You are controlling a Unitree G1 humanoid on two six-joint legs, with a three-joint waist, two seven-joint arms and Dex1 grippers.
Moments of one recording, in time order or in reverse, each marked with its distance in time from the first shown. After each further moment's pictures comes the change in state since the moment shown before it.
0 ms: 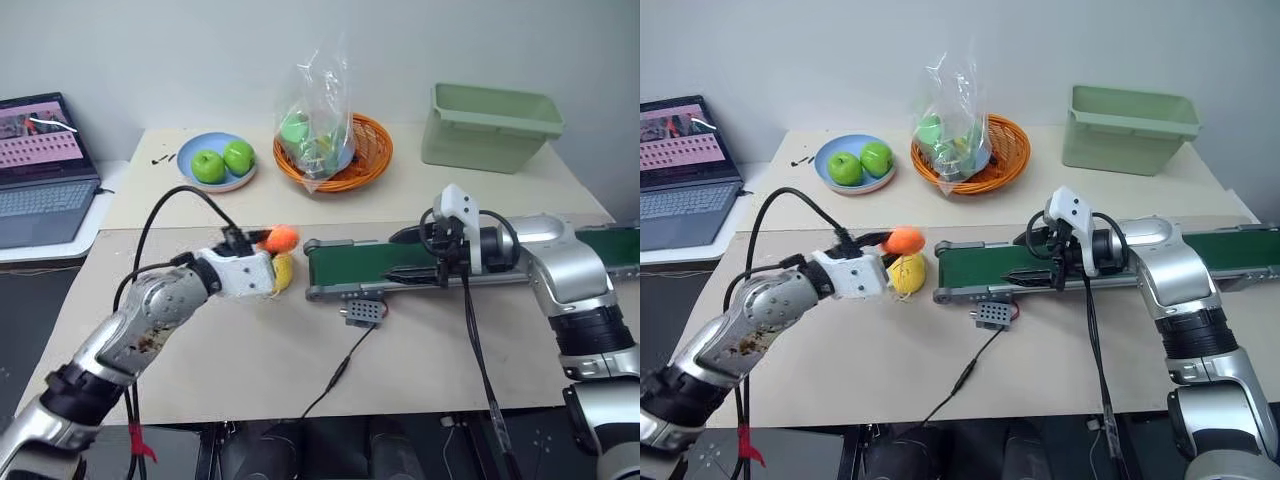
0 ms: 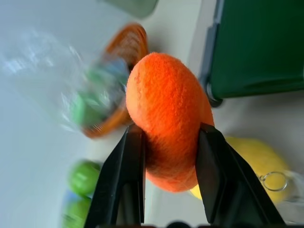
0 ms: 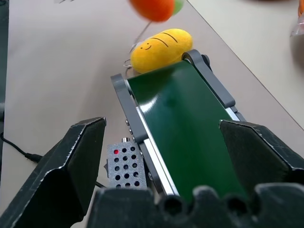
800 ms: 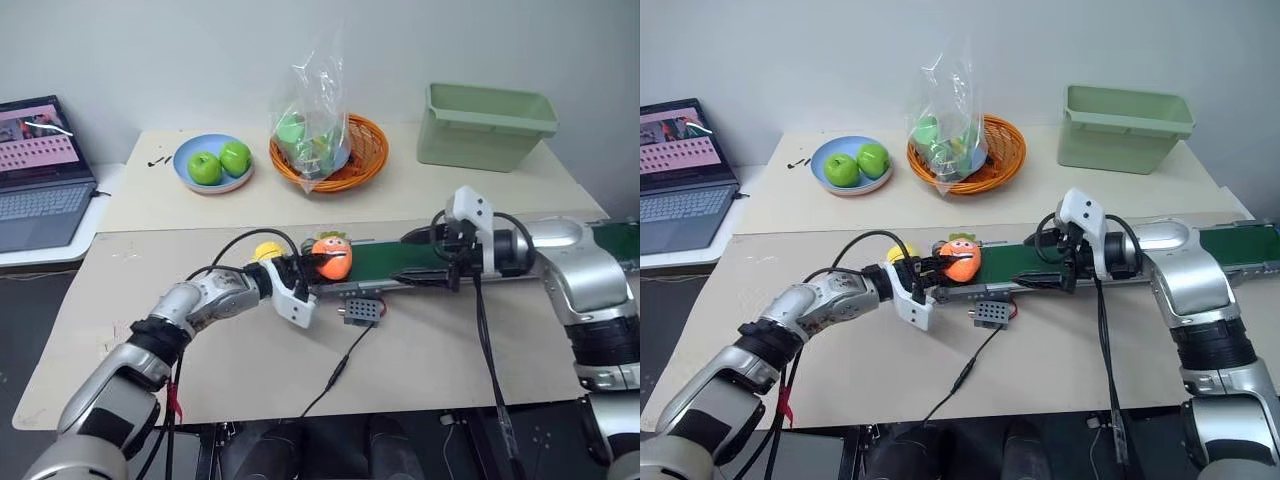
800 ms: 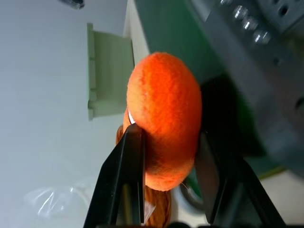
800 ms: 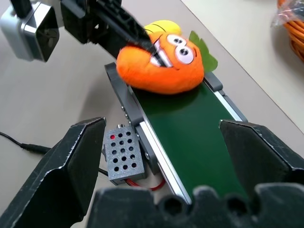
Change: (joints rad) left arm -0.277 -0.280 -0.217 0.667 0.500 -0.541 0.275; right arm 0.079 -0.052 -0.052 -0.097 0.012 0.045 -0.039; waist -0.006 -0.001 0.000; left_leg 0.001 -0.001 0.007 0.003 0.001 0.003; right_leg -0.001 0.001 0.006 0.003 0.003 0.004
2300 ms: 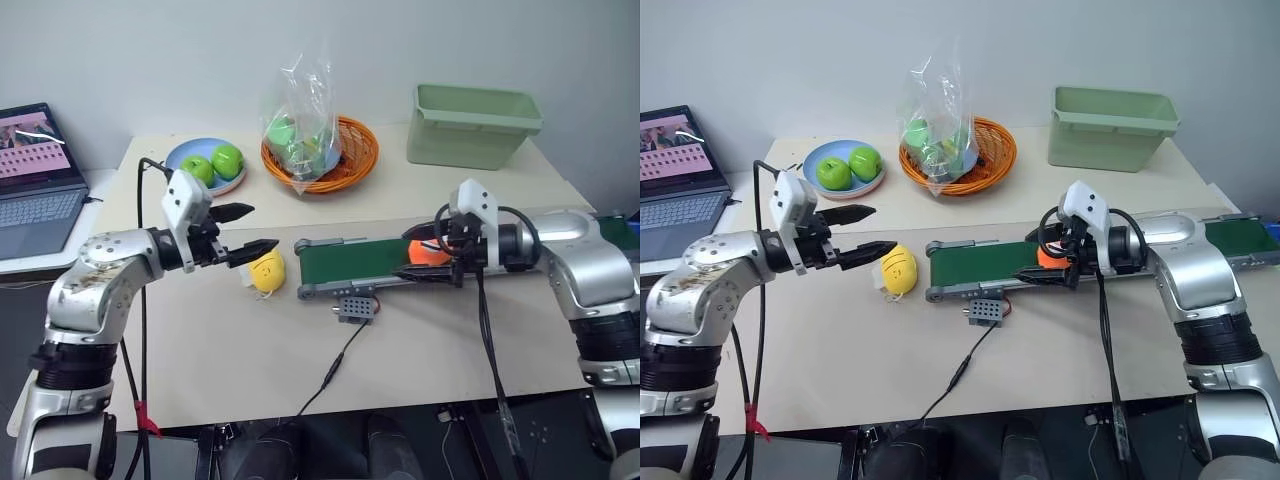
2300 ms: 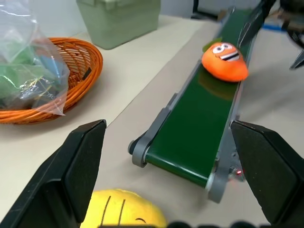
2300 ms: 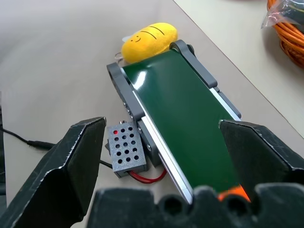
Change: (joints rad) left arm 0.233 0.139 0.661 -0.652 -1.414 1.398 -0.837; right arm -0.050 -0.028 0.009 0.025 0.021 -0.002 0.048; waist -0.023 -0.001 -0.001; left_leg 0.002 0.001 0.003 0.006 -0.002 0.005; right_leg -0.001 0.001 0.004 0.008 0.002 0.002
